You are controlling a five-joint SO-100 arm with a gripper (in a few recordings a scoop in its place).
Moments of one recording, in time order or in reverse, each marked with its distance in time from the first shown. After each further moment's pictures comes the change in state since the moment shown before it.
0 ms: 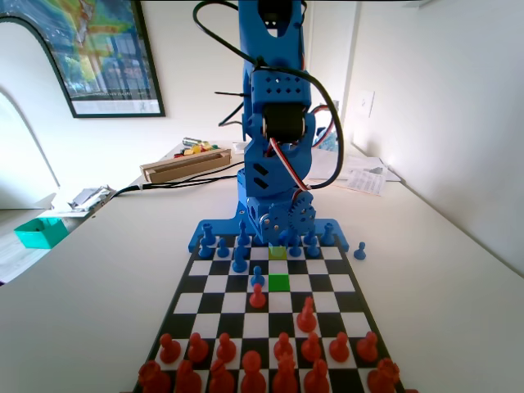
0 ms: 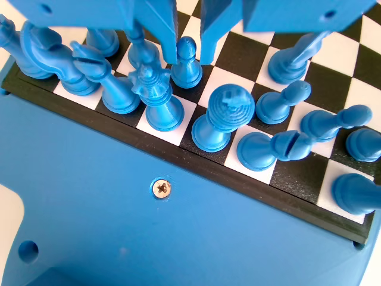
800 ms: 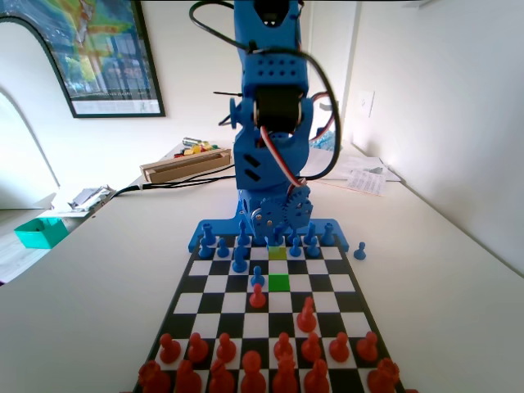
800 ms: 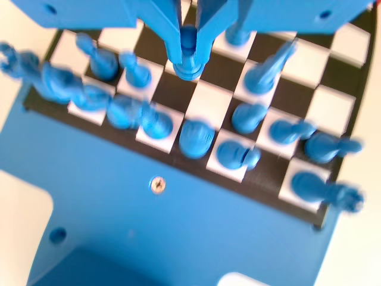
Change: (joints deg) arm 2.5 -1.1 -12.4 15.6 -1.1
